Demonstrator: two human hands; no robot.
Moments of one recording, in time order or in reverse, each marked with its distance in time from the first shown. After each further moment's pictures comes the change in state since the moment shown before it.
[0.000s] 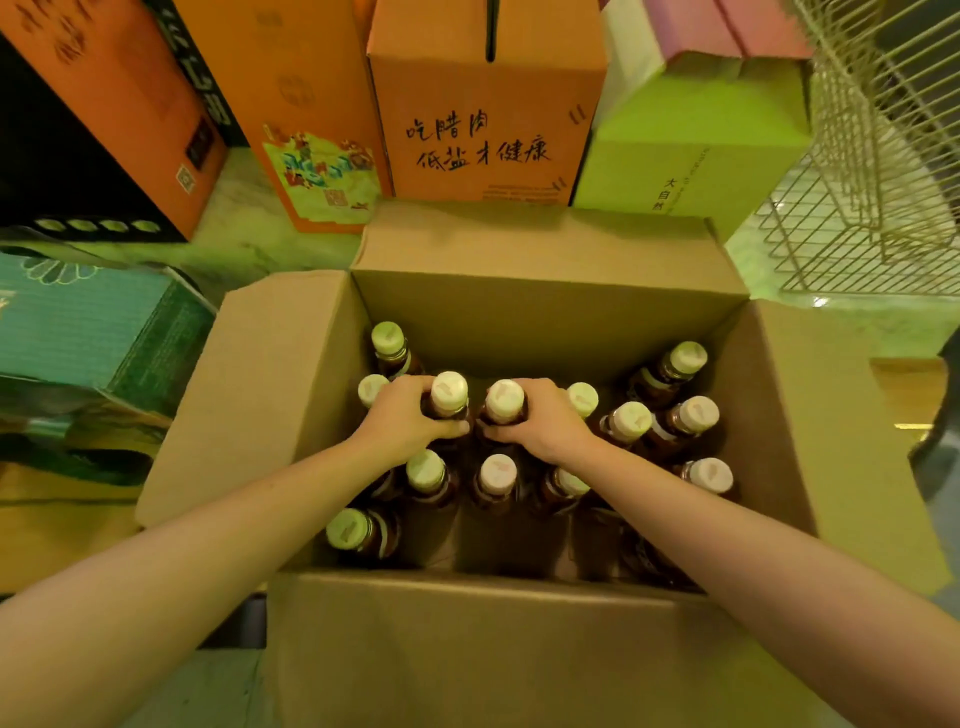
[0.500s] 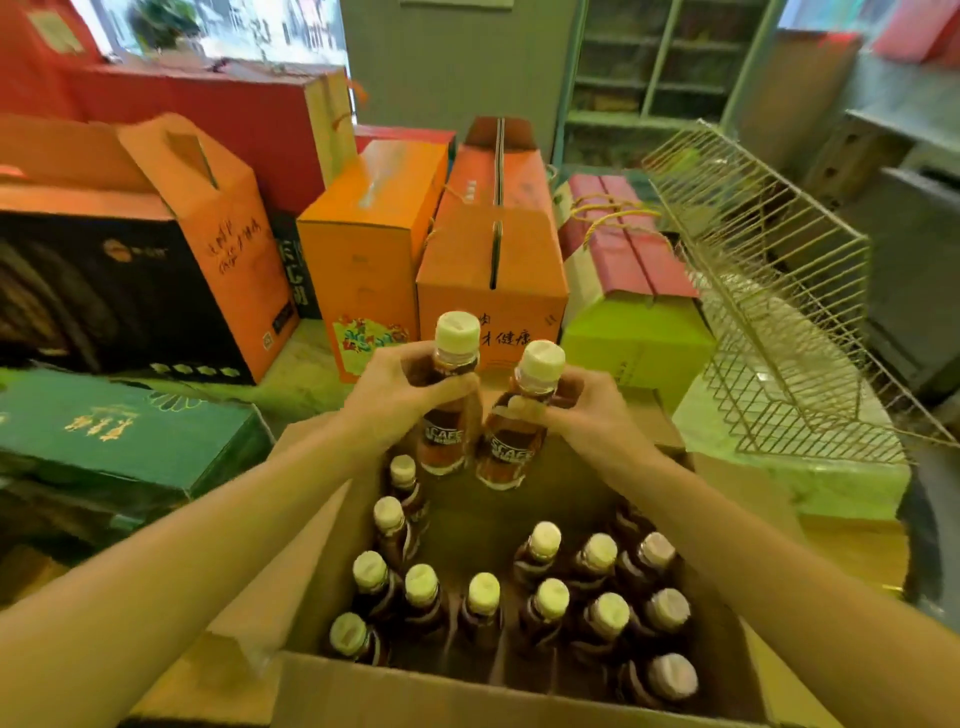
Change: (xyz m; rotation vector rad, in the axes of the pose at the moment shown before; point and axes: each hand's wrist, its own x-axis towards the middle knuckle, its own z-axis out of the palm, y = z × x) left_hand -0.055 0.136 -0.100 -0.399 0.249 0.352; right_hand -0.061 -0.124 -0.127 0.401 0.158 -0.318
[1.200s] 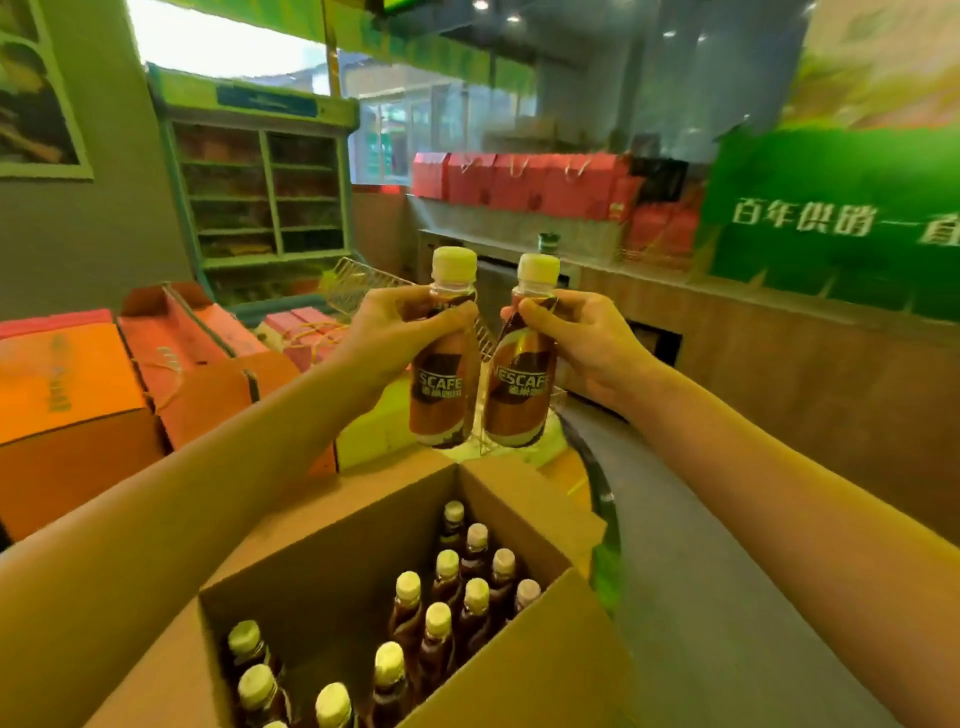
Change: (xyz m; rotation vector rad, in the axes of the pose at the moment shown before) left_hand -0.023 0.174 0.040 -0.224 -0.613 0.437; right_hand -0.153 -0.166 -0.038 0.071 0.836 -0.164
